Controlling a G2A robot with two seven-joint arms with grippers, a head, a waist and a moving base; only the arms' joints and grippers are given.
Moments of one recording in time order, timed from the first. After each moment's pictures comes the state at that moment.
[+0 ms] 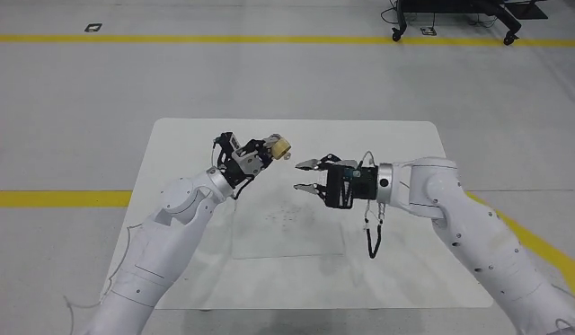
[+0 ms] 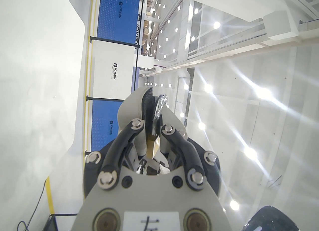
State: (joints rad) left arm 1.10 -1.21 -1.08 -1.42 -0.76 0.04 -0.58; right arm -1.08 -0.94 1.03 -1.86 -1.32 -0.80 0.07
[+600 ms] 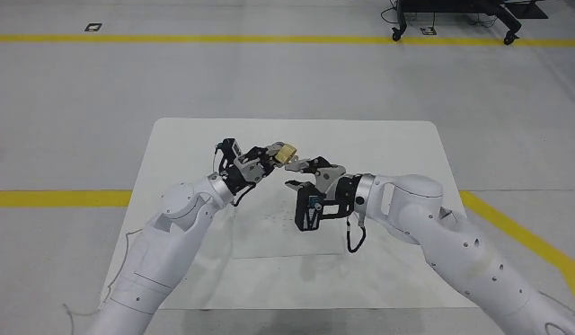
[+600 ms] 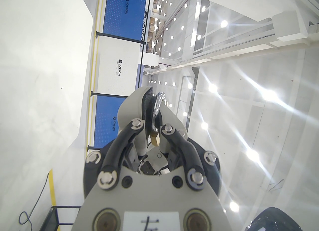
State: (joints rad) left arm 1.14 -1.21 -1.11 -1.46 -0.72 0.08 -0.61; right arm -1.10 -0.96 0.94 -1.96 -1.71 -0.62 0.12
